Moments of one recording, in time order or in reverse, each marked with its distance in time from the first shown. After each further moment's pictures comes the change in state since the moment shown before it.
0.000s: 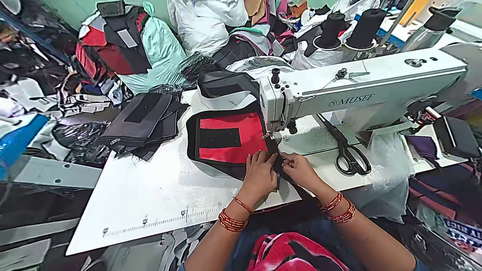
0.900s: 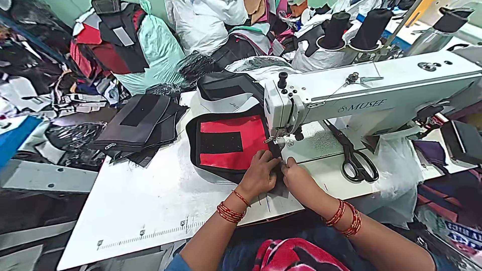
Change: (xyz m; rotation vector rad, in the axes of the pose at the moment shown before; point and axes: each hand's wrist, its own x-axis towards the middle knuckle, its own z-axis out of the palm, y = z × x) left_hand 0.027 -0.040 0.009 -0.093 0.225 0.372; right_hand -0.006 -0.037 0.017 -0.718 -0.156 0.010
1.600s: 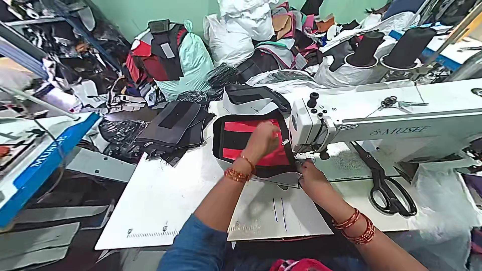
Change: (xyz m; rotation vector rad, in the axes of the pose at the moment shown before) left_hand 0.085 -0.041 -0.102 0.117 0.048 -0.188; right_hand 0.040 0.005 -0.019 0.167 0.060 -0.007
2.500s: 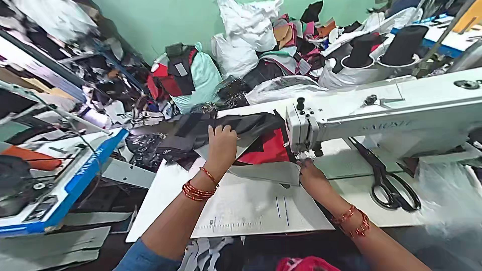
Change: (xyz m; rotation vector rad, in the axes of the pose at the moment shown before) left_hand -0.077 -0.003 -0.078 0.603 0.227 -0.177; right_hand -0.002 0.003 0.007 0.043 0.040 -0.003
